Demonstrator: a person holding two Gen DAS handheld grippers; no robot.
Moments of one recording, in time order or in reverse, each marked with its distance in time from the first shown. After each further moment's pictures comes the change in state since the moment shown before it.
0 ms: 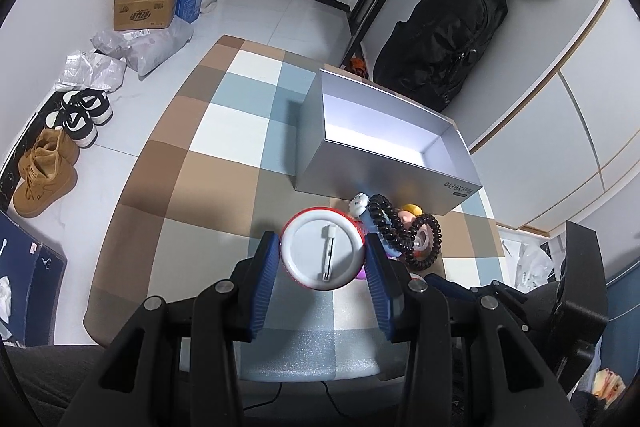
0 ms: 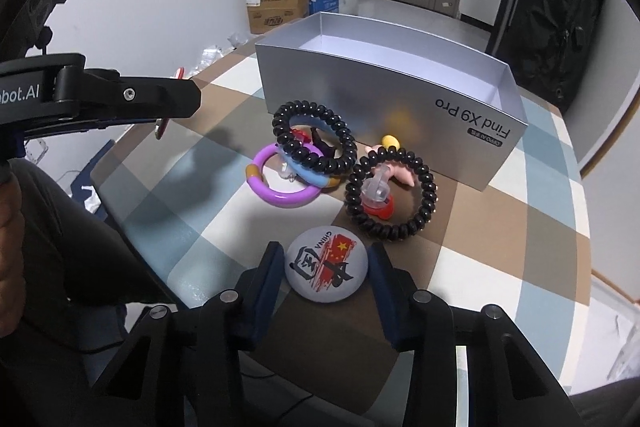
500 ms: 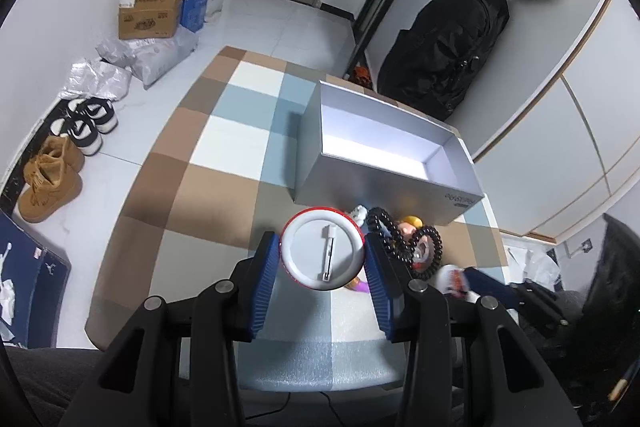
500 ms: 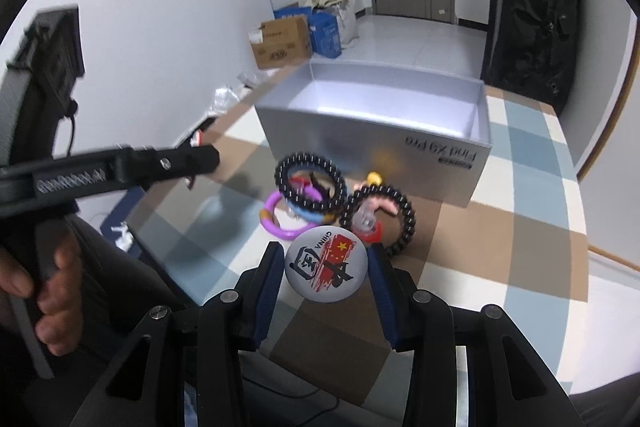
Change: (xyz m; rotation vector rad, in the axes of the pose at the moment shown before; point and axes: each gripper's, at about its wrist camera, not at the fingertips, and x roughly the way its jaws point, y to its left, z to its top) left arm -0.002 -0.007 0.003 0.006 -0.041 0.035; right arm -0.035 -0.024 0.016 0.114 -0.113 0.100
